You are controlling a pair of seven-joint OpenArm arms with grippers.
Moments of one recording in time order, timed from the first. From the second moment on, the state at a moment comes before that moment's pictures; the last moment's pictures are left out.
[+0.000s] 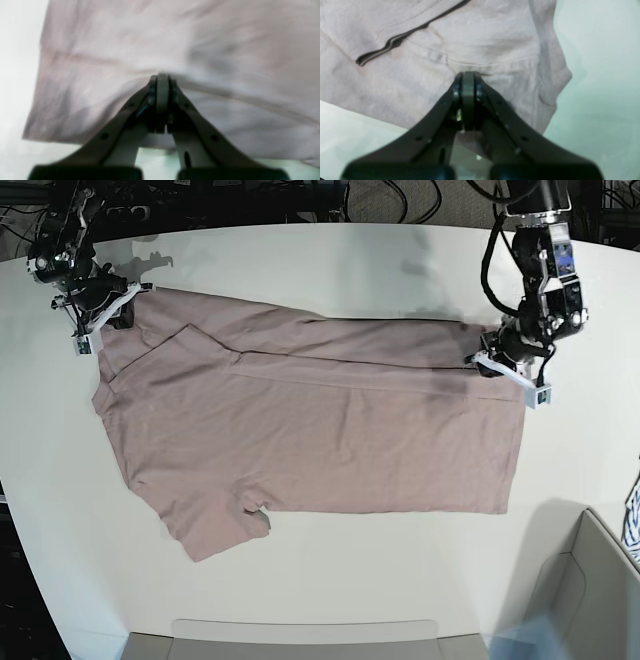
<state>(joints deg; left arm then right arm) 8.8 -15.2 -16.5 89.3 -31.4 -2.3 58.1 -20.5 15.6 25.6 95.1 21.7 27.3 -50.5</state>
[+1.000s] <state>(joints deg) 37.5 -22.5 -5.5 76.4 -21.6 -17.0 -8.9 -24.2 17.2 15.8 101.3 20.2 32.2 -51.2</state>
